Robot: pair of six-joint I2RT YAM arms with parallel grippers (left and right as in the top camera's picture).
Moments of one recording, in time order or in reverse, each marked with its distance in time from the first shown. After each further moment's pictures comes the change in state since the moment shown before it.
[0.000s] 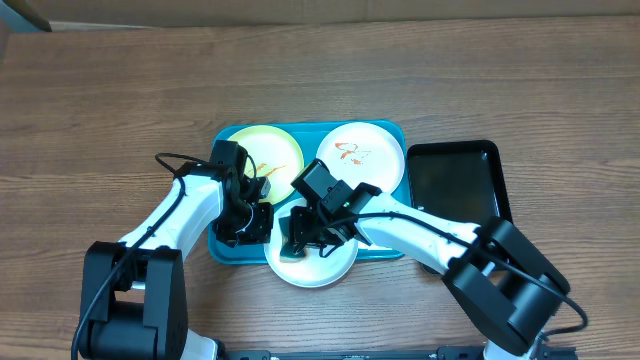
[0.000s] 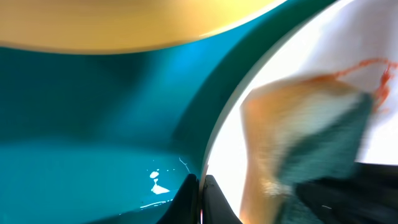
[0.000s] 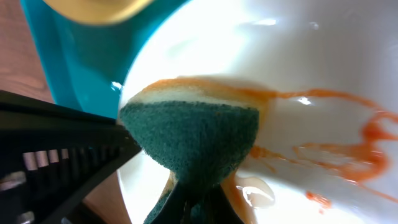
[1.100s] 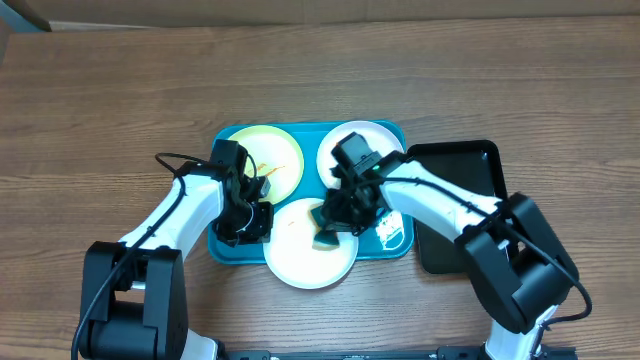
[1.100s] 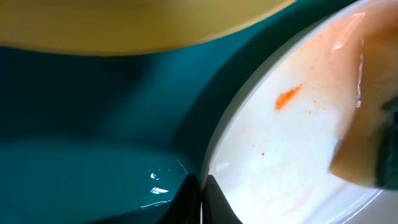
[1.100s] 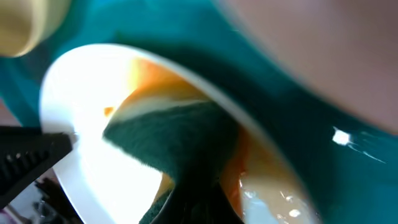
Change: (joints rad) left arm 0.000 0.000 0.003 0.000 -0.005 -0.011; right arm -0.183 0.031 0.046 -0.203 -0.087 -0.234
